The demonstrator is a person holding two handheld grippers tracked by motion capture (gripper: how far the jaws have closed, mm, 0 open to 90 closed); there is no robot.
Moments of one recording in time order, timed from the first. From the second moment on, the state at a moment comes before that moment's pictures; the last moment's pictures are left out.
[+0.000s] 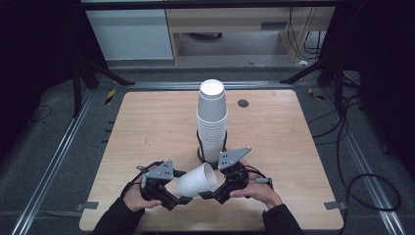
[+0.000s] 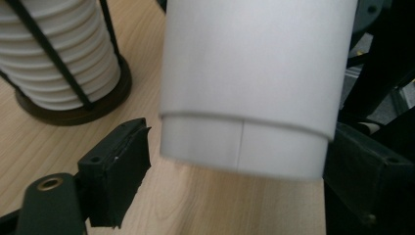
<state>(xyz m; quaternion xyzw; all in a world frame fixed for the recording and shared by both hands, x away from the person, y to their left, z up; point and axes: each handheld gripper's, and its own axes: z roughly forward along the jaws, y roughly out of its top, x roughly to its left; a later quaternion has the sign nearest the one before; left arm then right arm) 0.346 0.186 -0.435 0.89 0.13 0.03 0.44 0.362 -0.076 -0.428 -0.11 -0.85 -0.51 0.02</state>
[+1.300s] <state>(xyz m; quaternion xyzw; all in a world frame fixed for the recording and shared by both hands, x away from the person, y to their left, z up) 0.344 0.170 -0.452 0.92 0.12 0.05 0.36 0.361 -0.048 -0.442 -0.12 -0.89 -0.44 -0.01</state>
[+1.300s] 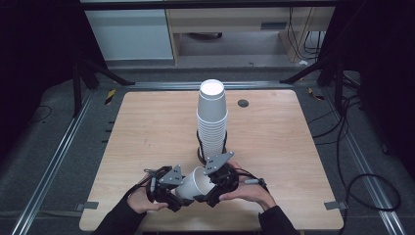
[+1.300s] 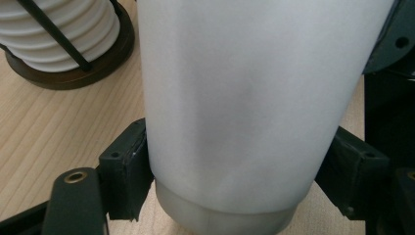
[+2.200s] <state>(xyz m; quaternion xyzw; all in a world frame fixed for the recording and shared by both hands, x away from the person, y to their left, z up) 0.357 0.208 -0.431 0.86 0.19 0.05 0.48 0.373 -0.105 -0.412 -0.19 -0.81 -0.55 -0.03</state>
